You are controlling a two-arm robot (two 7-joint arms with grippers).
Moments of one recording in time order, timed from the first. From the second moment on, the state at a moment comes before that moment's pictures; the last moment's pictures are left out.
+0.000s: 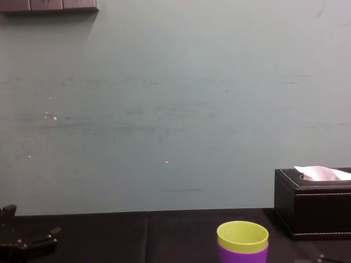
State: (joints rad) left arm -0.20 0.60 0.45 -1.41 -0.25 -0.12 0.03; right arm 0.18 0.69 -0.47 -1.50 0.49 -0.10 0.74
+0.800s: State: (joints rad) left arm -0.20 0.60 0.45 -1.41 -0.25 -0.12 0.03; right arm 0.25 0.63 -0.55 -1.42 0.48 -0.09 0.80
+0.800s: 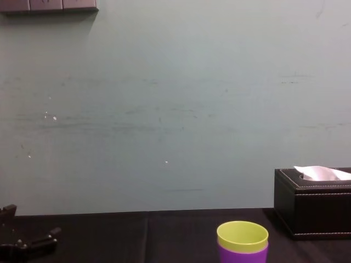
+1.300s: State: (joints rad) left arm -0.20 0.60 0.45 -1.41 -0.25 -0.12 0.03; right arm 0.32 0.58 -0.59 -1.35 0.48 -0.08 0.83
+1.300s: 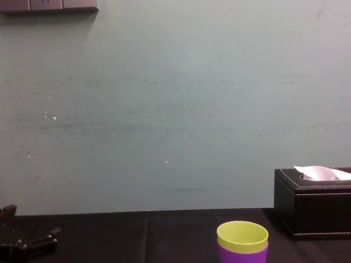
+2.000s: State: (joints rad) left arm -0.20 0.60 0.45 -1.41 -0.25 -0.12 0.03; right arm 0.34 0.56 -0.61 -1.33 0.48 -0.08 0.83
